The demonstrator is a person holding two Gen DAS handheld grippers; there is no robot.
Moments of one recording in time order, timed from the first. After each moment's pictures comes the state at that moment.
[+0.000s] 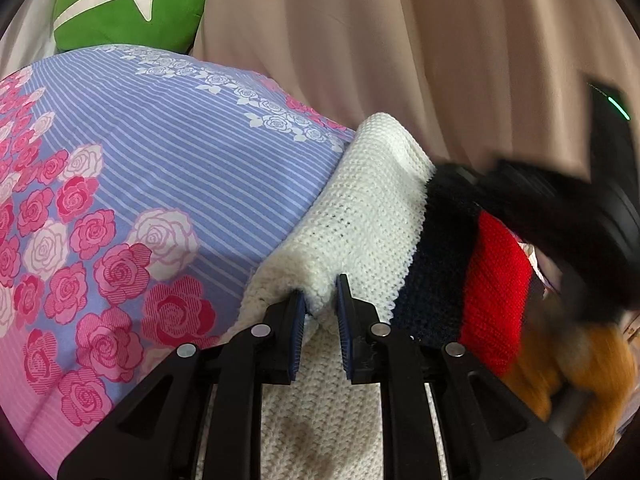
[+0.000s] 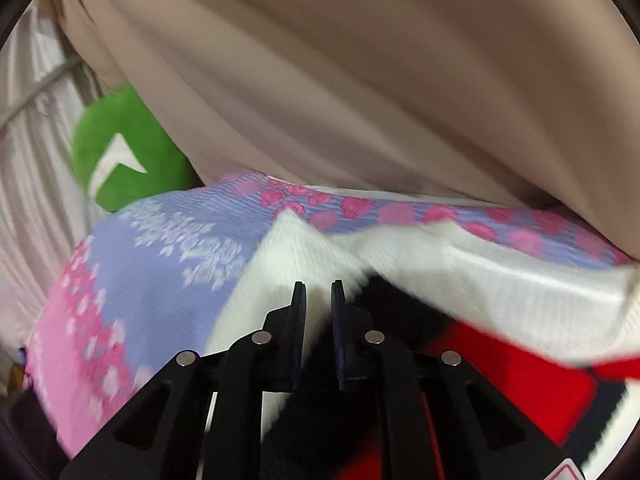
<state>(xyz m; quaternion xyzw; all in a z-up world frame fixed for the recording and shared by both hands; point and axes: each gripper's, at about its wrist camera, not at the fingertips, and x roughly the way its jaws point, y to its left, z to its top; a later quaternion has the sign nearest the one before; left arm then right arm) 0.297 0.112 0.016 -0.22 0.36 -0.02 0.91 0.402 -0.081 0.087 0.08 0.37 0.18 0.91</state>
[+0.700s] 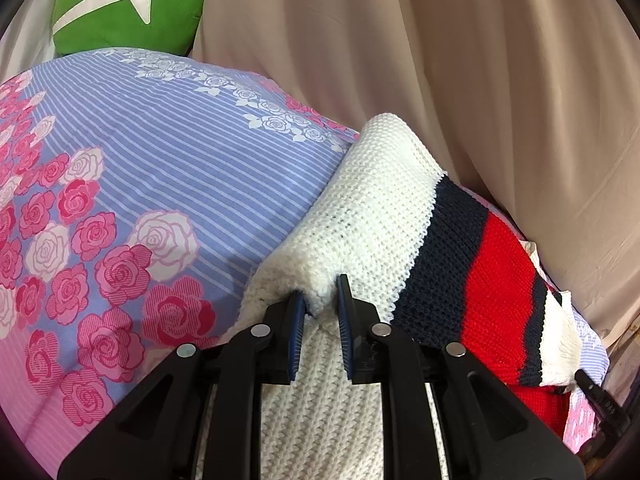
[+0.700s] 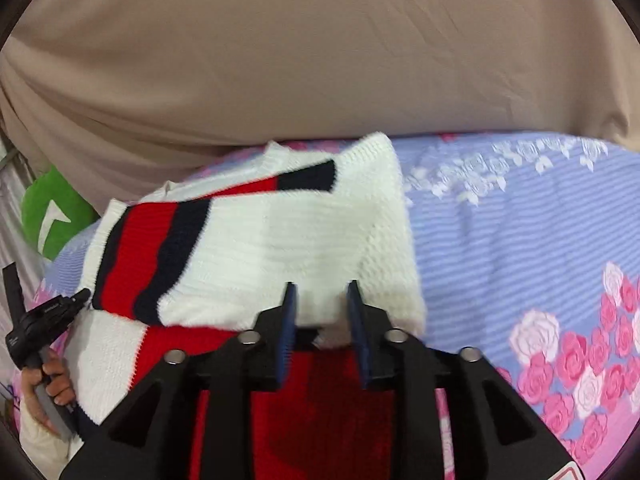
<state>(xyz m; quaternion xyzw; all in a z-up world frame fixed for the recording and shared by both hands) 0.295 0.108 0.018 -0.21 0.36 -0.02 0.91 0.235 -0.337 0.050 0.17 0.38 0.00 0.91</state>
